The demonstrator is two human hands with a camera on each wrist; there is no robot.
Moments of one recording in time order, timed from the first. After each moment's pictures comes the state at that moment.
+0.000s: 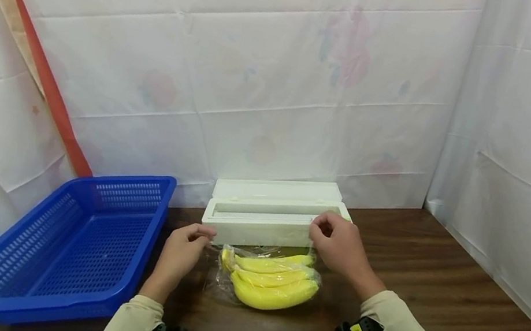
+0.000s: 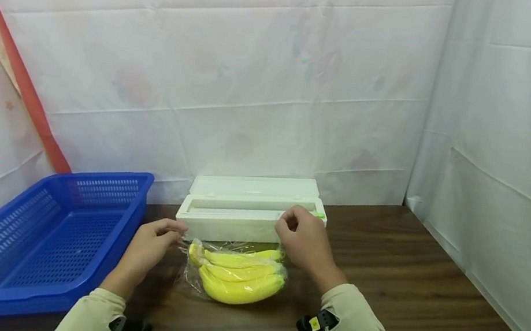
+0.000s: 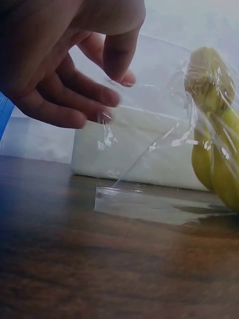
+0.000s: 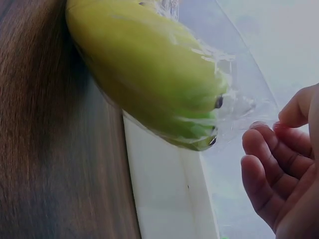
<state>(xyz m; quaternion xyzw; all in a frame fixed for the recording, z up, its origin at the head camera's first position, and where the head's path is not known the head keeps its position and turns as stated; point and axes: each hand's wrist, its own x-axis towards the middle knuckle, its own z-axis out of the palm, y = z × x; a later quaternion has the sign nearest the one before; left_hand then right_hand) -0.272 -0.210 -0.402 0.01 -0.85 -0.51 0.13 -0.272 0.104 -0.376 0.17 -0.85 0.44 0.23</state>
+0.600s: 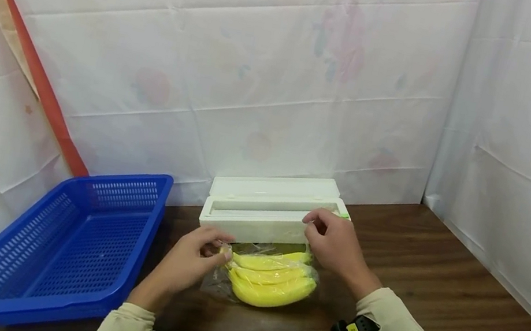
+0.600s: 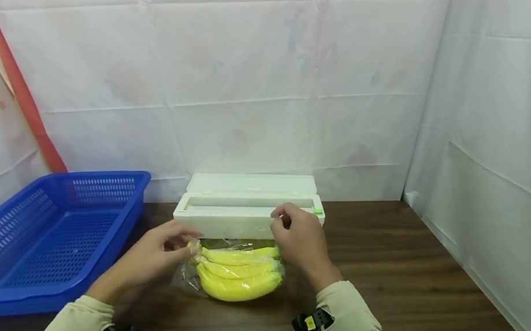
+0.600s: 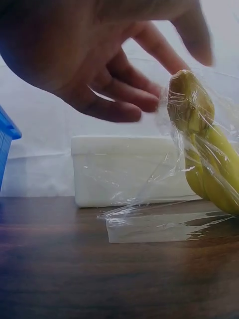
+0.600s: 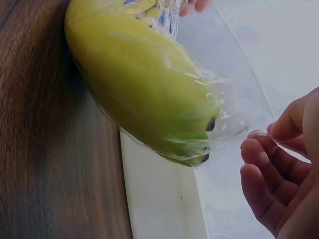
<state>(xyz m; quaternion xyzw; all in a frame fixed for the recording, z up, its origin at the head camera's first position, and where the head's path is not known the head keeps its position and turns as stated) -0.246 -0.207 -0.388 -0.21 -0.88 -0.42 0.08 -0.266 0.093 -0.370 0.19 -0.86 0.40 0.25</state>
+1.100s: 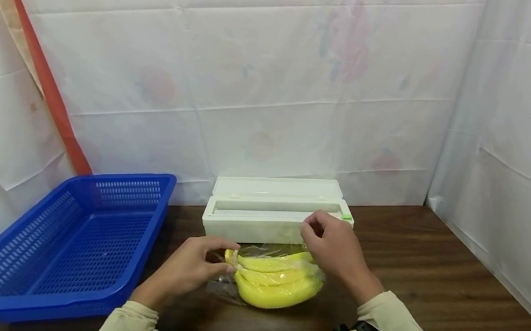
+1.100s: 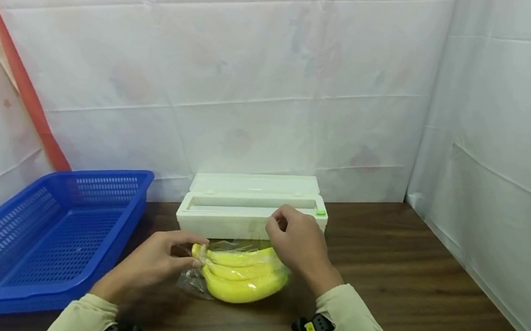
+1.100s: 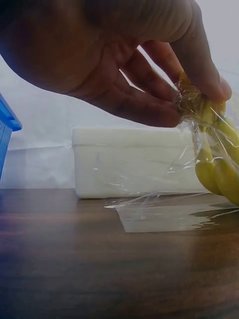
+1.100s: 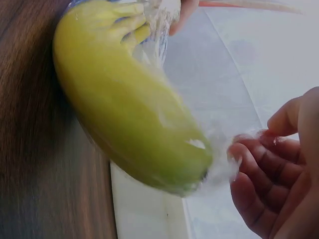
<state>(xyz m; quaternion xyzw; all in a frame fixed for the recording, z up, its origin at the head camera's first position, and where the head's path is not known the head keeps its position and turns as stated) -0.244 -0.206 -0.393 -0.23 -0.88 -0.43 0.01 -0.255 0.087 -0.361 0.19 -0.88 0.37 0.23</state>
